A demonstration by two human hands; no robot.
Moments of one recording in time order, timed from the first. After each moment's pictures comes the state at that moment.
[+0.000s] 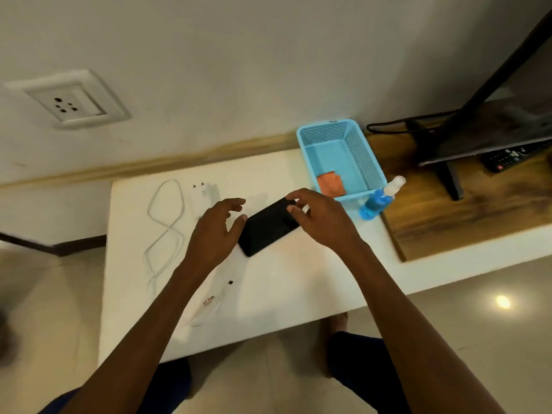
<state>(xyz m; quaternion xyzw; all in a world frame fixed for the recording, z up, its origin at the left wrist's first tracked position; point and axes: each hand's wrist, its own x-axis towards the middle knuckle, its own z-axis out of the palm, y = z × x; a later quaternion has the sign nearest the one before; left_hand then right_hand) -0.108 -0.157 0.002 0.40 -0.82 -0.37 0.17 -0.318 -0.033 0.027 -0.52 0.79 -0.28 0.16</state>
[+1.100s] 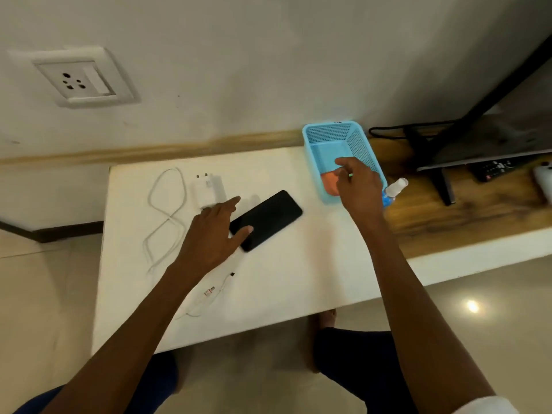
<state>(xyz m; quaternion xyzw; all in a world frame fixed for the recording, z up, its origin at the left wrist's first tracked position) -0.084 -0.157 -0.007 0.39 -0.88 -0.26 0.09 -0.354 -0.044 0.062 -0.33 0.89 -0.29 0.08</state>
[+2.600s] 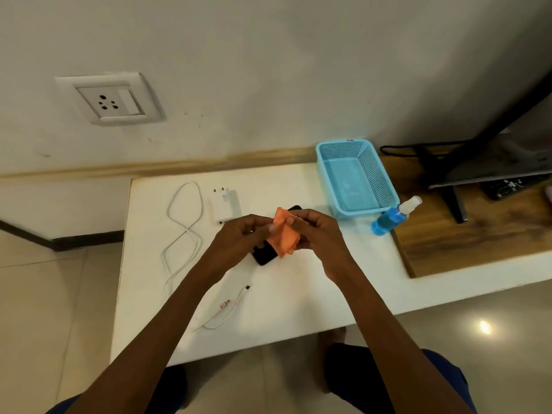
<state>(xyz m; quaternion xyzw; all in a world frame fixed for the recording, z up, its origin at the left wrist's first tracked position) -0.092 -0.155 0.034 0.35 -0.66 -0.65 0.14 -0.256 -0.044 0.046 -0.23 0.66 -0.56 0.45</state>
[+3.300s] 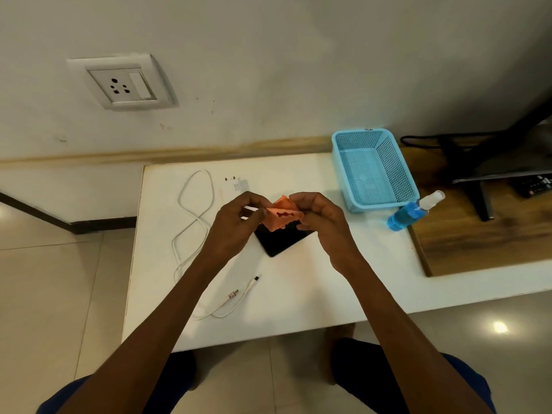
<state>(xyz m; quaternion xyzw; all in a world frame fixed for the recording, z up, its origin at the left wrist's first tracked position) -0.085 -0.165 0.028 0.37 -0.71 -0.55 0.25 -0.252 -0.054 0.045 -0.33 0.61 -0.57 0.44</state>
